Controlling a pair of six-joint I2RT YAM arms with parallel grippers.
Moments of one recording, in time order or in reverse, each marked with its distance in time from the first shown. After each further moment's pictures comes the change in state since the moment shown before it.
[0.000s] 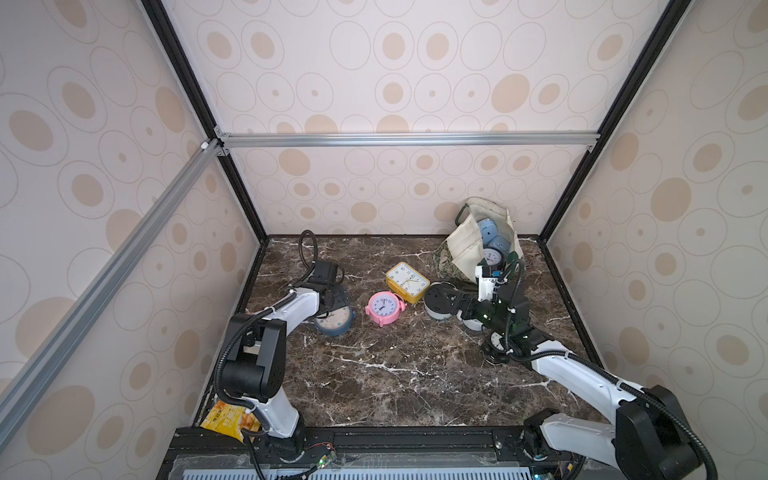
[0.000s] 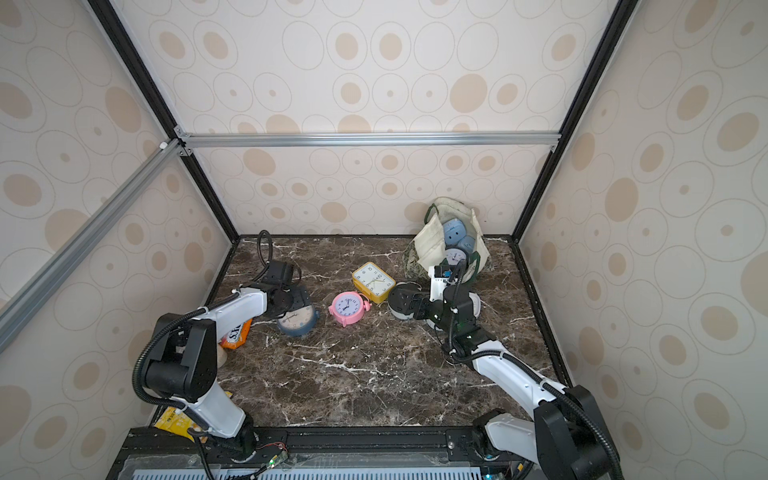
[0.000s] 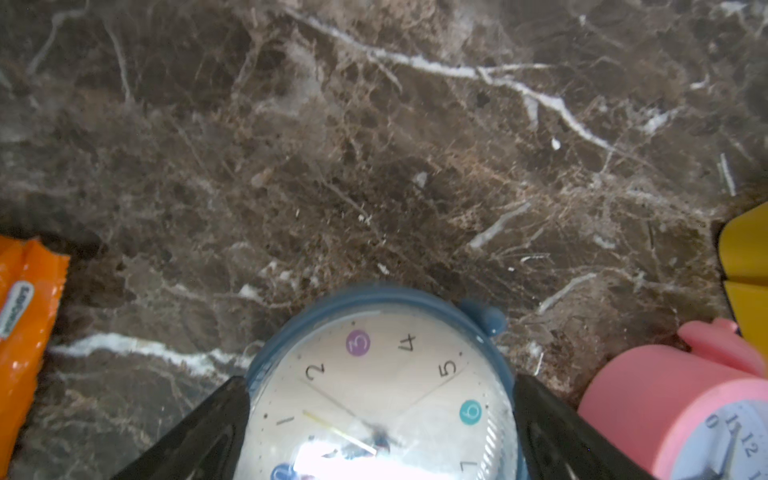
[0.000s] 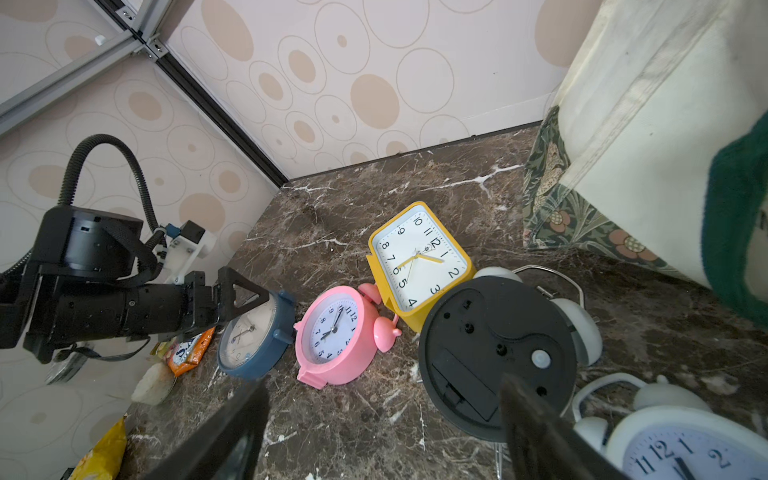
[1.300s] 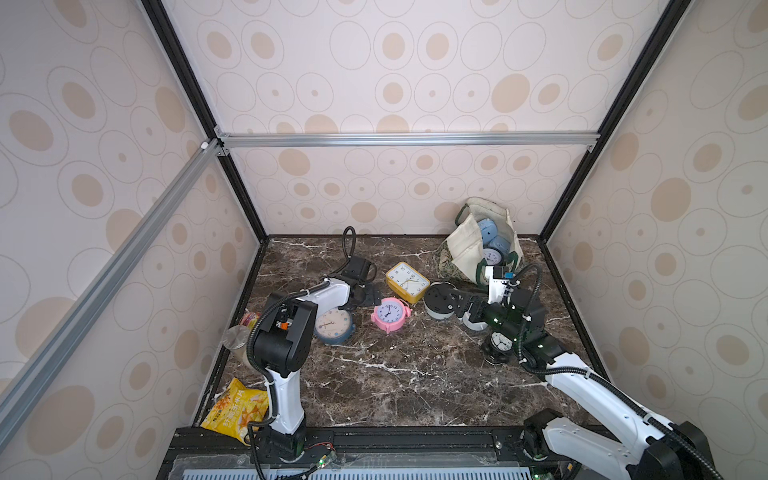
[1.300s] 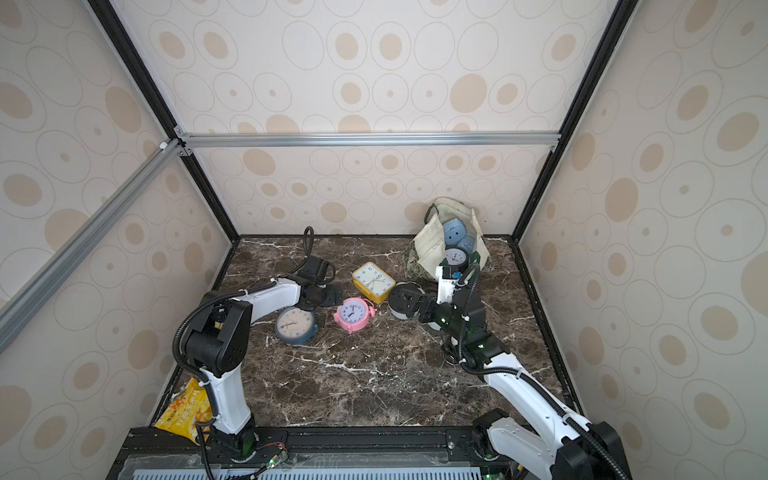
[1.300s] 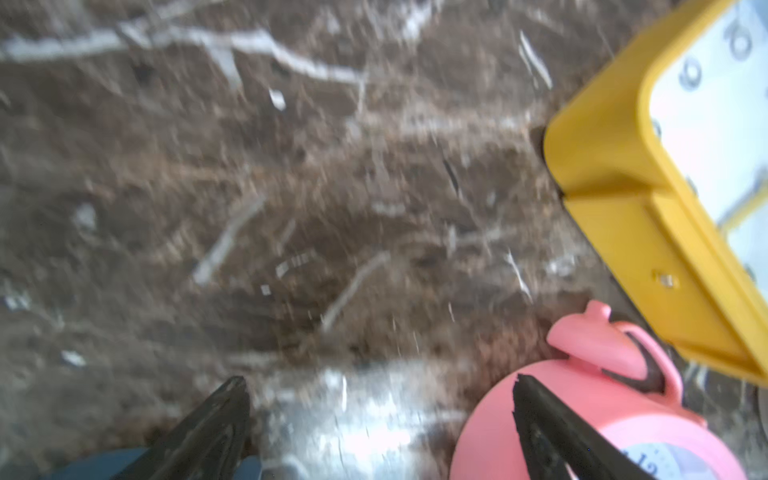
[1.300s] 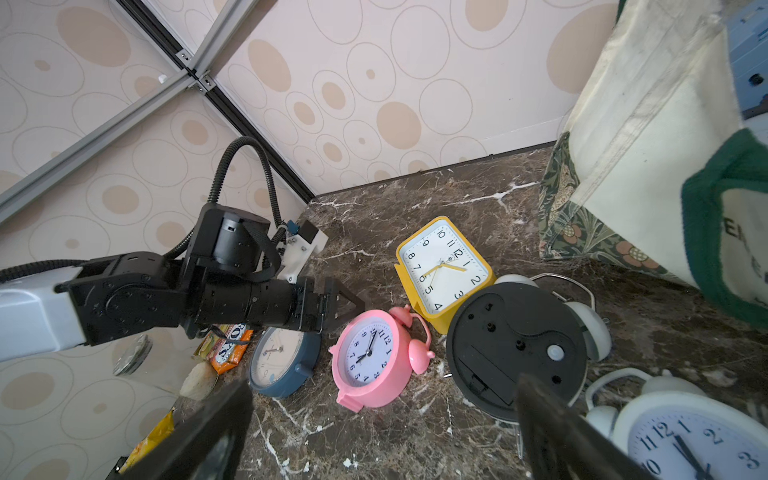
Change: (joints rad) left arm -0.204 0.185 0.141 0.030 0.106 0.089; right arm 0.001 -0.180 -0.004 -0.119 -0.013 0.032
